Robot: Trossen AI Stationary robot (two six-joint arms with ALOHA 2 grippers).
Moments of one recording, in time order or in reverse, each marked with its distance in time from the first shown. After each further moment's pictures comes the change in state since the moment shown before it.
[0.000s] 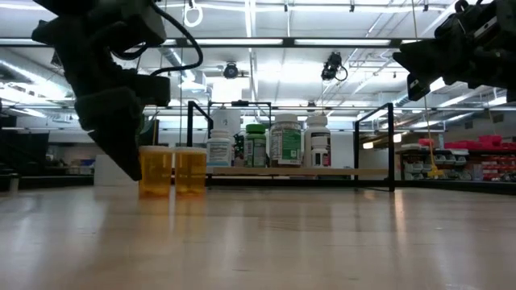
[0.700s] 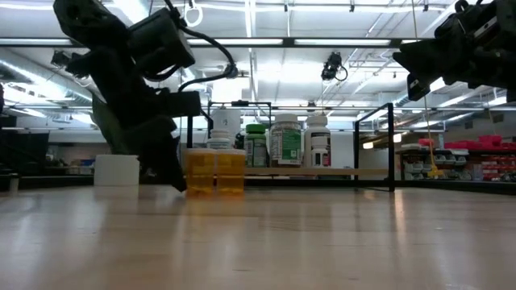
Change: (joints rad) left arm 0.115 0.152 0.000 0.297 -0.035 0.260; right arm 0.000 0.000 0.000 0.000 0.000 0.000
